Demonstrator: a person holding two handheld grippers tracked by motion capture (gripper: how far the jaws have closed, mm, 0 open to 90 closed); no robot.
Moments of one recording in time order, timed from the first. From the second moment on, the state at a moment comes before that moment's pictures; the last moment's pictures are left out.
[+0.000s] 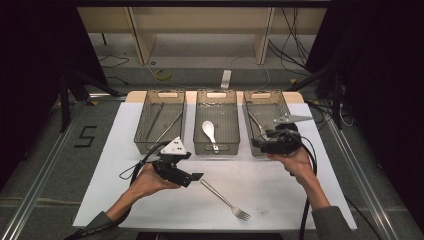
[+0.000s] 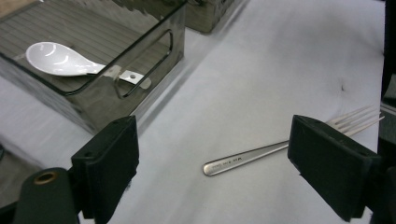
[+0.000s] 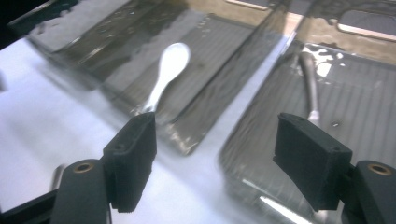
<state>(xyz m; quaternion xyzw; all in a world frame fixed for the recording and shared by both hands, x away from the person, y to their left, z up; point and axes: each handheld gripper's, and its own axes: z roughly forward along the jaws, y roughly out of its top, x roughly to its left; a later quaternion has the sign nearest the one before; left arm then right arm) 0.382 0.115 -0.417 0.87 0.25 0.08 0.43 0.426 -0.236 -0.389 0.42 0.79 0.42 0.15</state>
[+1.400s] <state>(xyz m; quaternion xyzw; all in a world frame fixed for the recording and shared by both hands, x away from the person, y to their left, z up) 0.389 0.042 -0.438 0.95 0.13 0.03 0.27 0.325 -0.242 -0.430 0.38 0.78 0.48 0.13</state>
